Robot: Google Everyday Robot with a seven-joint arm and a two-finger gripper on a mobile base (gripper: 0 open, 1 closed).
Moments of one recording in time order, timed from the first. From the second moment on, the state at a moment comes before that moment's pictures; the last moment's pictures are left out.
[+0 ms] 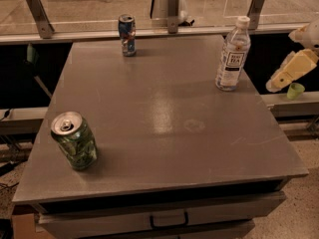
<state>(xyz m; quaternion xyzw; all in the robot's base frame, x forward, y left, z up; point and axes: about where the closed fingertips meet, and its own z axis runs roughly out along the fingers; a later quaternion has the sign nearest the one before) 0.584 -0.303 0.939 -0.48 0.83 0.02 0.30</state>
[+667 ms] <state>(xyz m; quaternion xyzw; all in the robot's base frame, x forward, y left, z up) 0.642 -0.270 0.917 -0.43 0.81 0.14 0.38</state>
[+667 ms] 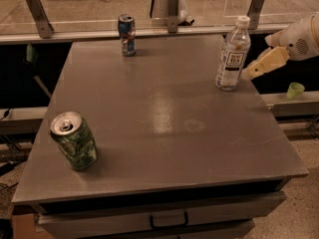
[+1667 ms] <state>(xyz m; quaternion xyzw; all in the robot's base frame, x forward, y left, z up) 0.649 -0.218 0.910 -0.42 0.75 0.30 0.42</state>
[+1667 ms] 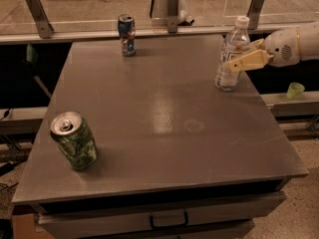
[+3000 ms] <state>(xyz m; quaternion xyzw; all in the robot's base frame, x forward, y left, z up) 0.642 -0.234 0.968 -0.43 0.70 0.30 0.49</state>
